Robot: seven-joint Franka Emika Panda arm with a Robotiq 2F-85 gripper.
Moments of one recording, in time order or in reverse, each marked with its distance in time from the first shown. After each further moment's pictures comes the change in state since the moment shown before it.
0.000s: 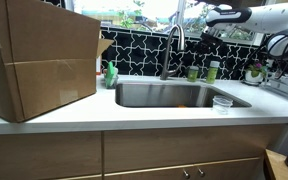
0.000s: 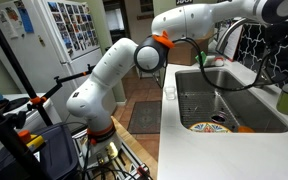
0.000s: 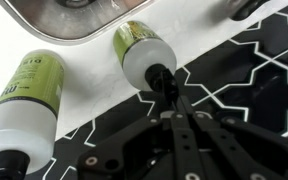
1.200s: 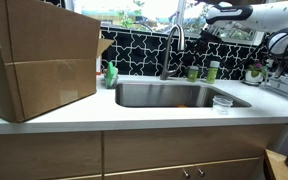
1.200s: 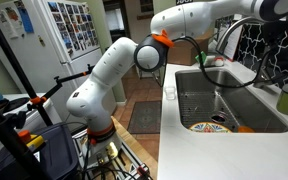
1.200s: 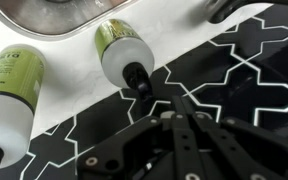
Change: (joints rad) arm 0.001 -0.015 0.032 0.000 0.011 0.029 -0.030
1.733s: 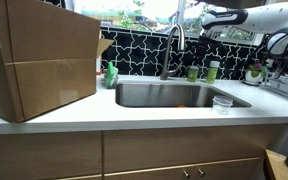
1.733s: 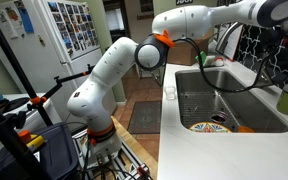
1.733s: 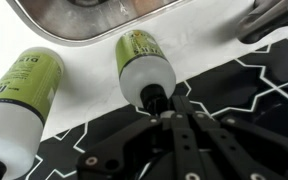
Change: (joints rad) arm 0.036 0.000 -0.021 -0.056 -0.077 -0.012 -0.043
